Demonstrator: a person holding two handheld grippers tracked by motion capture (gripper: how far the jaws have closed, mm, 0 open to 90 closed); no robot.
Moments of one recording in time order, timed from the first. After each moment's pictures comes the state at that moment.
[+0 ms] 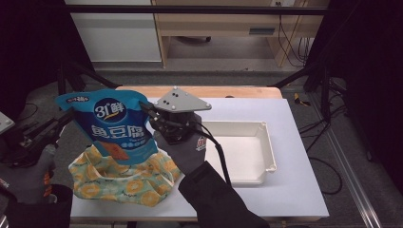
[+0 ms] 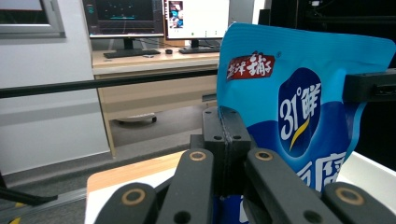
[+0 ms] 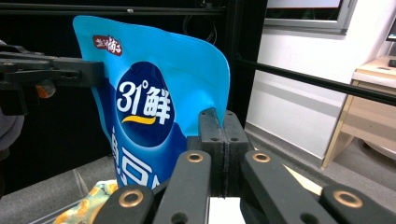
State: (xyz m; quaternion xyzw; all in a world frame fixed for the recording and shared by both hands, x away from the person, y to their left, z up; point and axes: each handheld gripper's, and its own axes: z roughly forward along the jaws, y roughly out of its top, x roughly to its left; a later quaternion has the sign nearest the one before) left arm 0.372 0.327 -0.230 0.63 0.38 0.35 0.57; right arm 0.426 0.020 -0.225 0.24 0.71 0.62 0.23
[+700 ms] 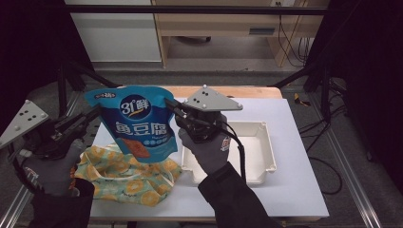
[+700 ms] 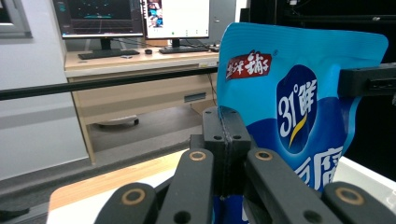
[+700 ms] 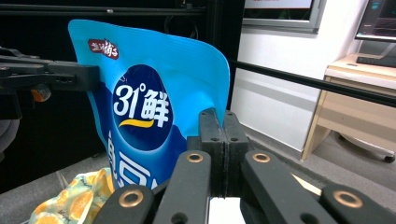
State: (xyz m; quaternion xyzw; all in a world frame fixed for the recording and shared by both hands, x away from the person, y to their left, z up) left arm 0.387 0.283 -0.229 0.65 0.36 0.33 0.58; right arm 0.424 -0.026 -0.222 0.27 0.70 0.61 0.25
